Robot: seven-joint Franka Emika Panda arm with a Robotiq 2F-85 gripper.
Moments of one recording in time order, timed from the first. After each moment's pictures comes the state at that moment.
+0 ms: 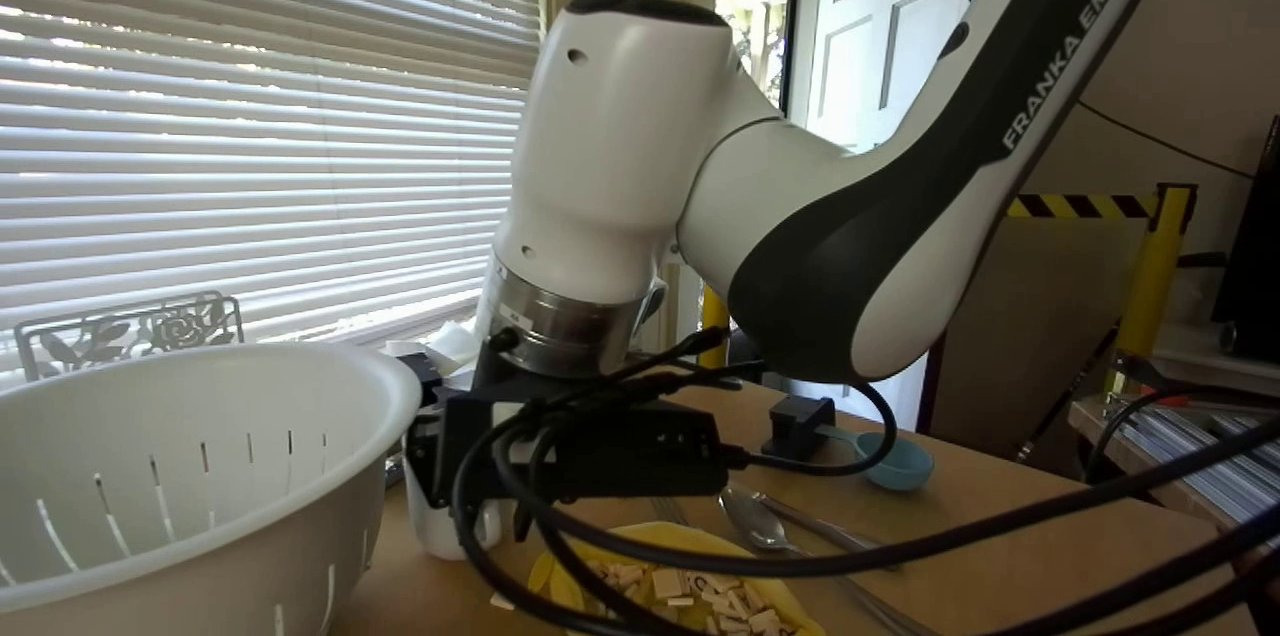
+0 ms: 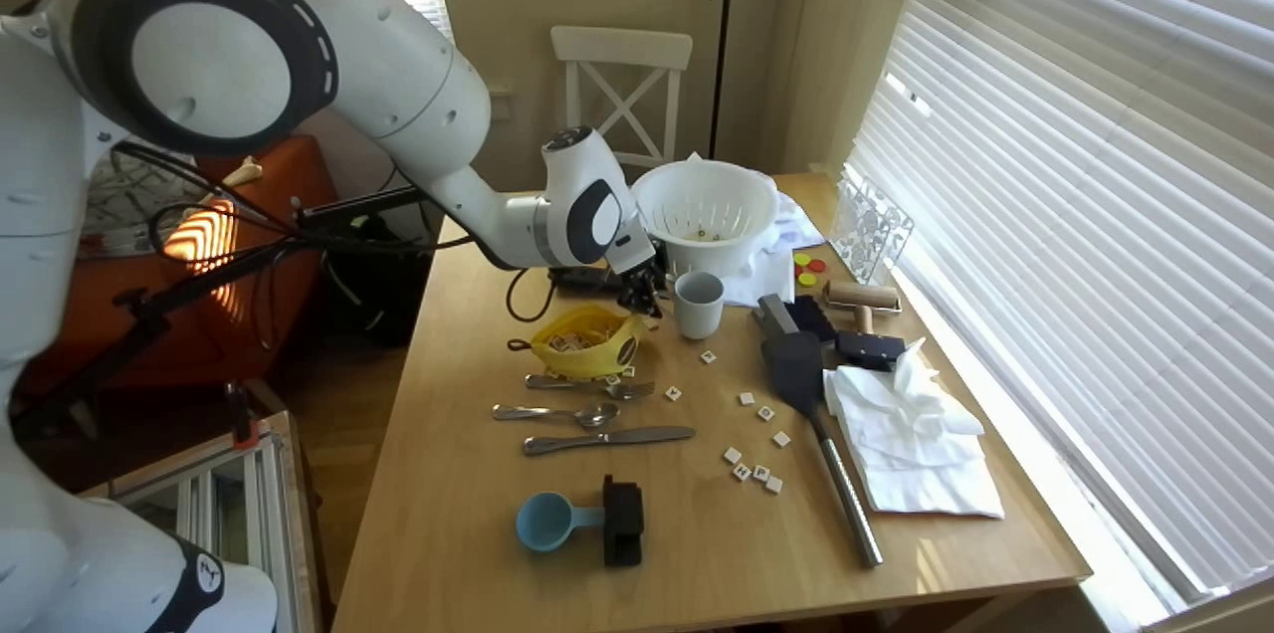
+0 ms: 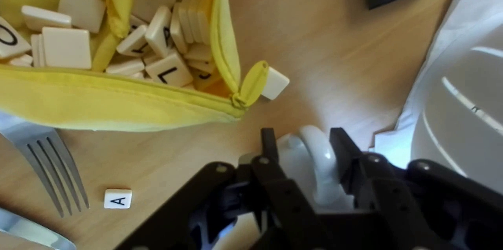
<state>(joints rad) 0.46 0.70 -0.23 -1.90 -0.43 2.86 1.71</state>
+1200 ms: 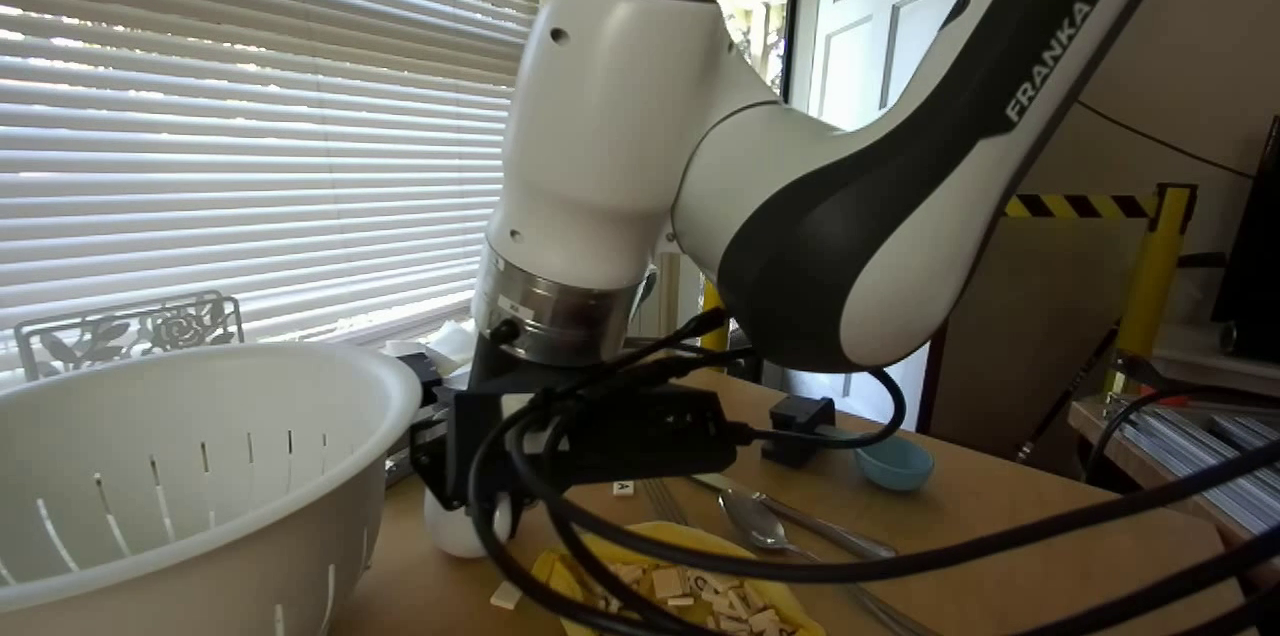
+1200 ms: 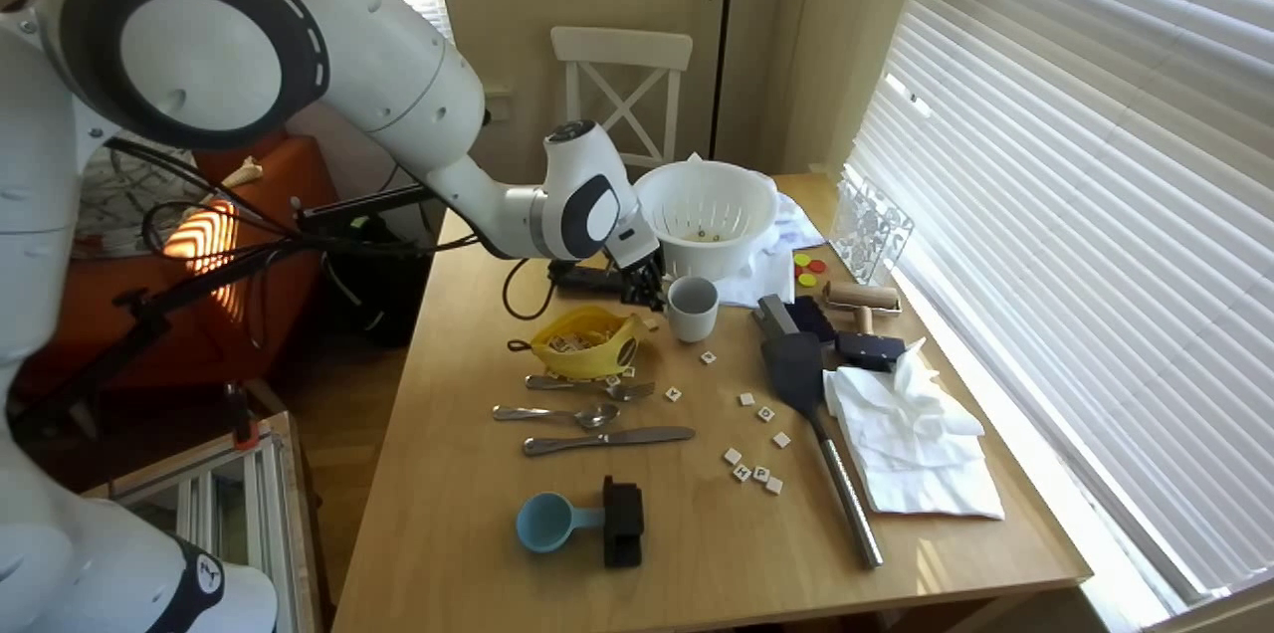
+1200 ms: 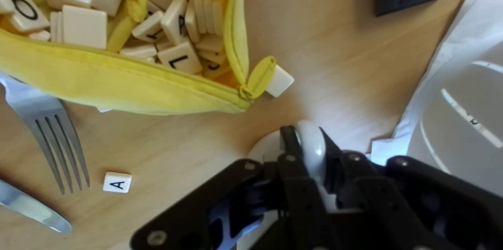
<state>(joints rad) 0.49 0.68 -0.24 -1.90 -0.34 2.82 1.55</state>
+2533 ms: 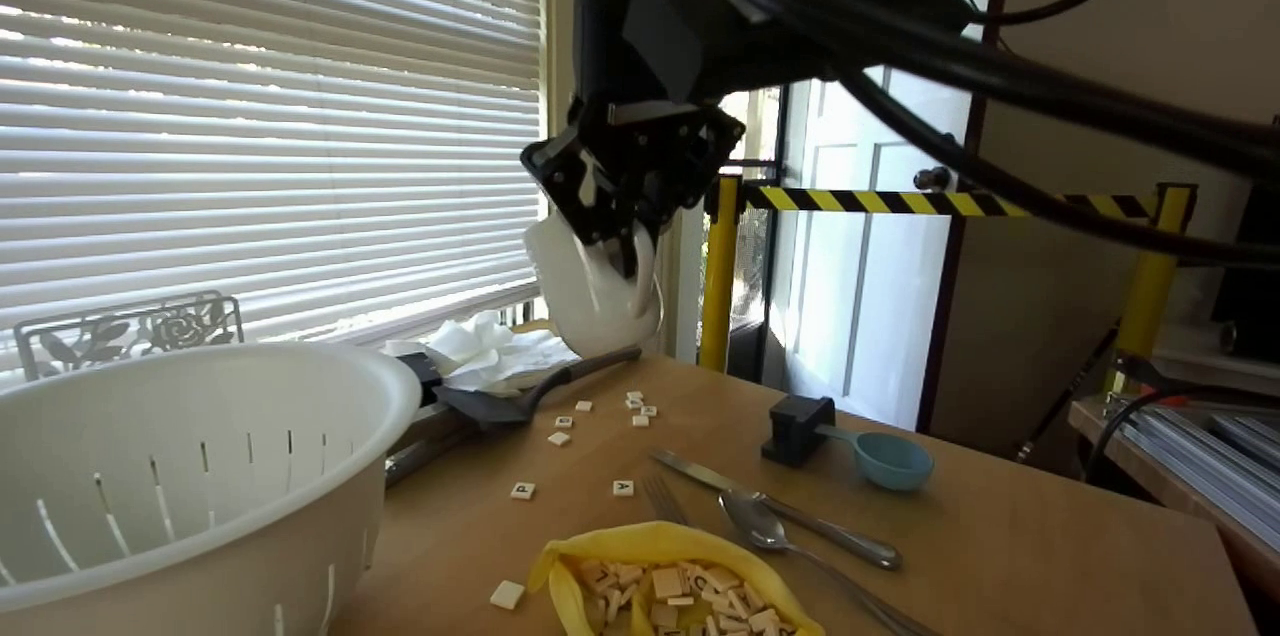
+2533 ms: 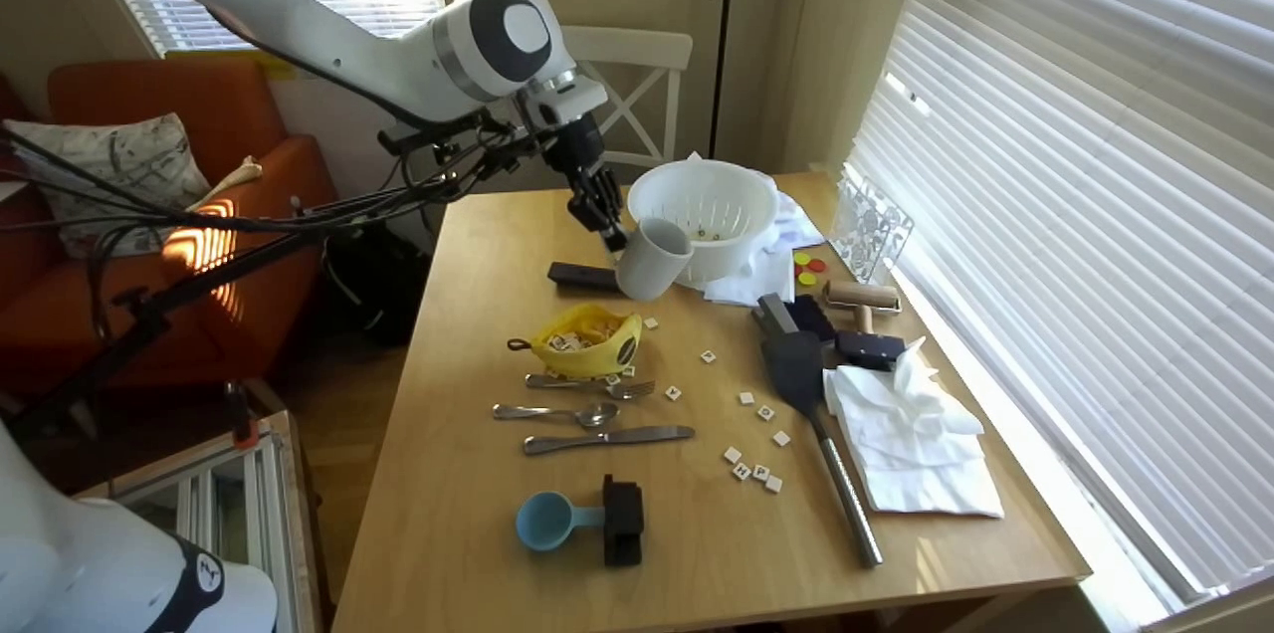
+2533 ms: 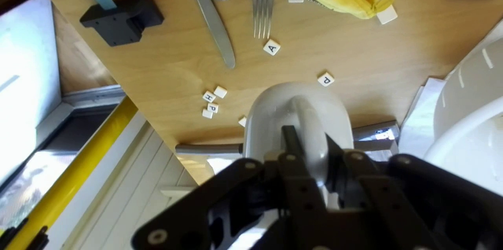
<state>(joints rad) 0.42 0.24 -0.02 -1.98 -0.64 2.12 1.49</state>
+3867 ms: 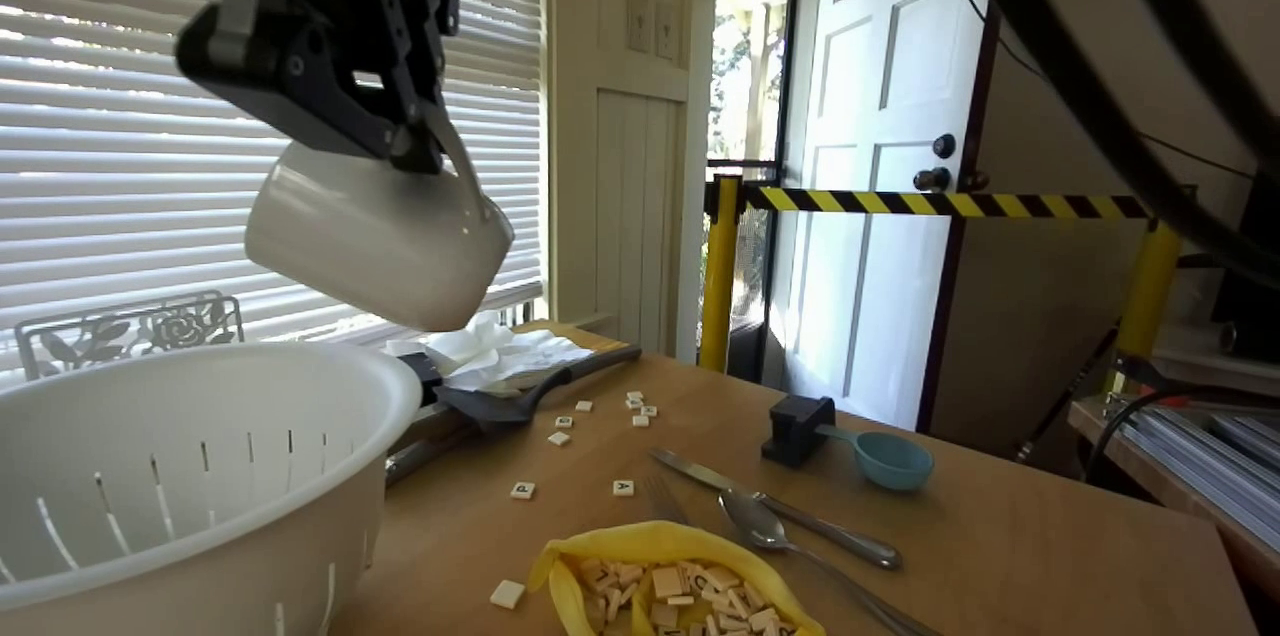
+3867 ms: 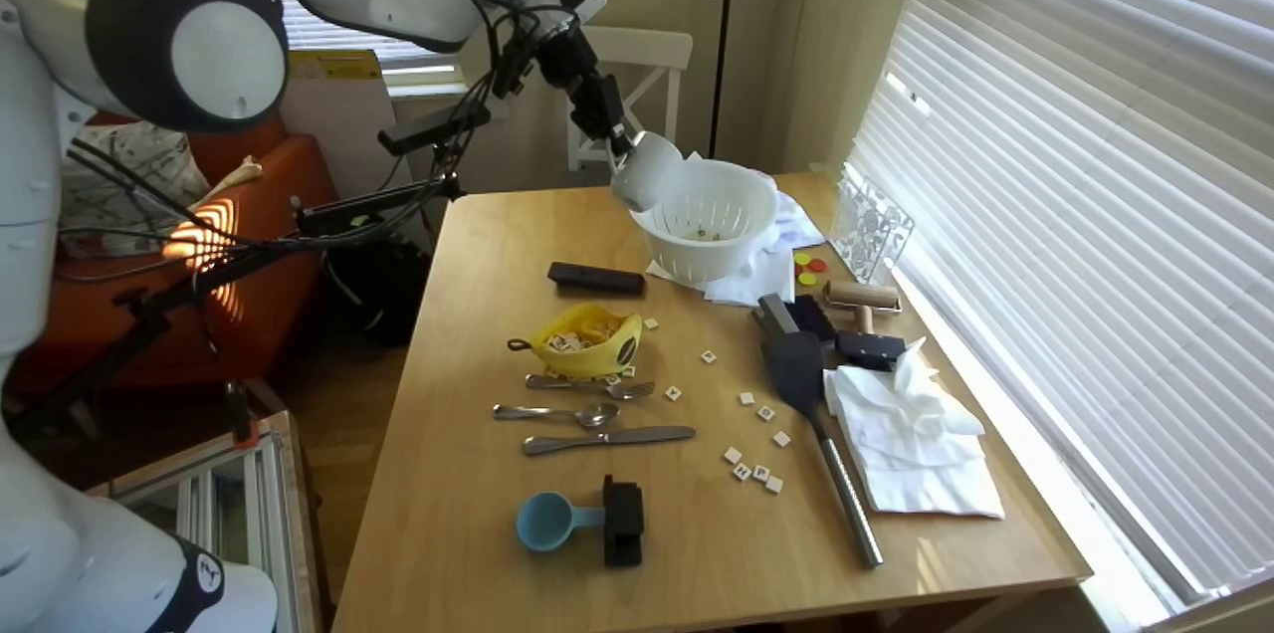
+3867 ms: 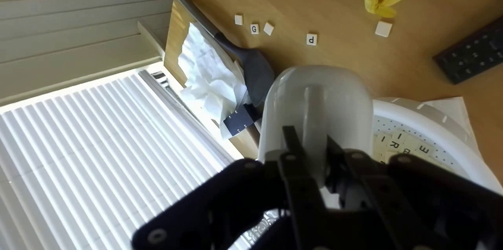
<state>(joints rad) 0.52 0.65 0.14 -1.24 -0.83 1.57 0.70</state>
